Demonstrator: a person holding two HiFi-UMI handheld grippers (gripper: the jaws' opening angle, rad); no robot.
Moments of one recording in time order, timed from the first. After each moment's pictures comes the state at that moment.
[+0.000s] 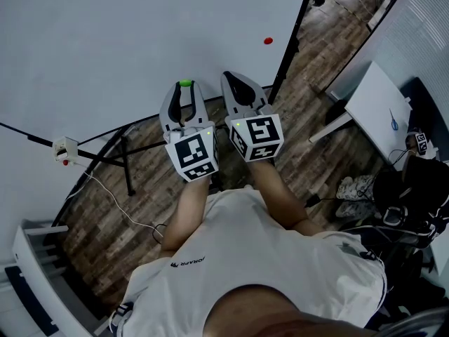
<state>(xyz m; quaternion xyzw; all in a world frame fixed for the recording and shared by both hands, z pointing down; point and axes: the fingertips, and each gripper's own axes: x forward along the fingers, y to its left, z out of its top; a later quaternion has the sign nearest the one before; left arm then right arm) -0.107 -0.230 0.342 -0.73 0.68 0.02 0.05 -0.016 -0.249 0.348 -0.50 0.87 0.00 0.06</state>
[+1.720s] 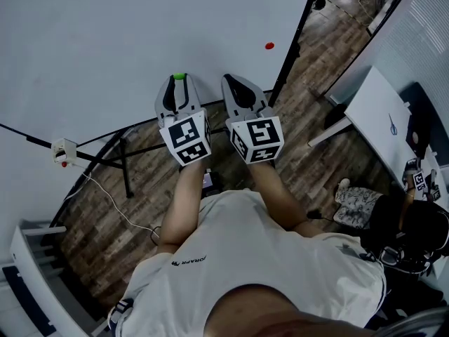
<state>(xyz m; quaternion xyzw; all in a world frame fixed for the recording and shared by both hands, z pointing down) -0.131 -0.277 0.358 -0.72 0.69 0.01 0.02 -0.018 -0.259 0.351 -0.49 0.87 0.01 0.05</state>
